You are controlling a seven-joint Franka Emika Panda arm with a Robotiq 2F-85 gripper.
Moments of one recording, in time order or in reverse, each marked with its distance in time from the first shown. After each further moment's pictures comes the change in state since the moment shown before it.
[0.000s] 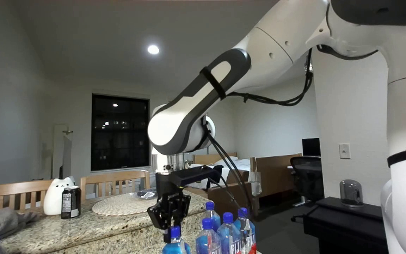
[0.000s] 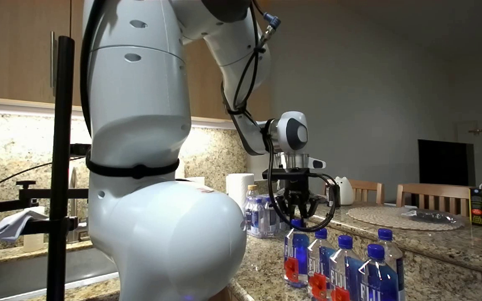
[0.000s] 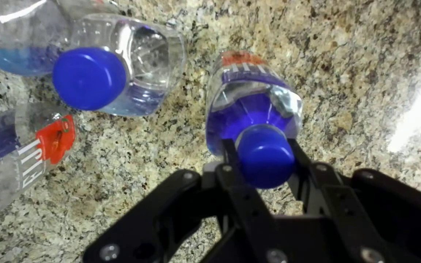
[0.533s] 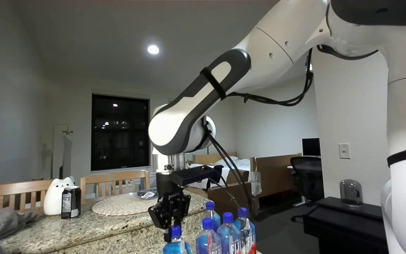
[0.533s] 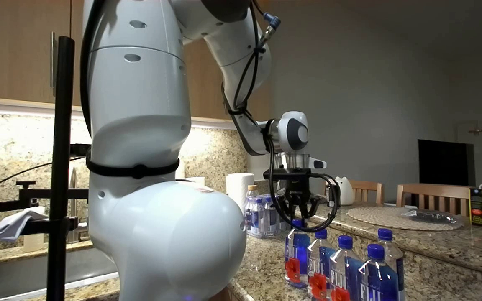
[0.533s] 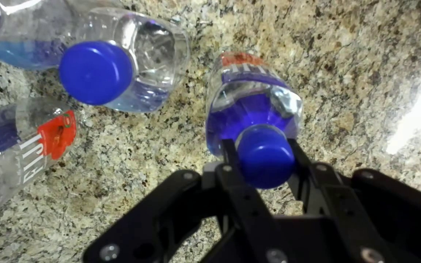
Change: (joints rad) arm -0.005 0.000 0.000 -0.001 -0.001 0.004 -0.021
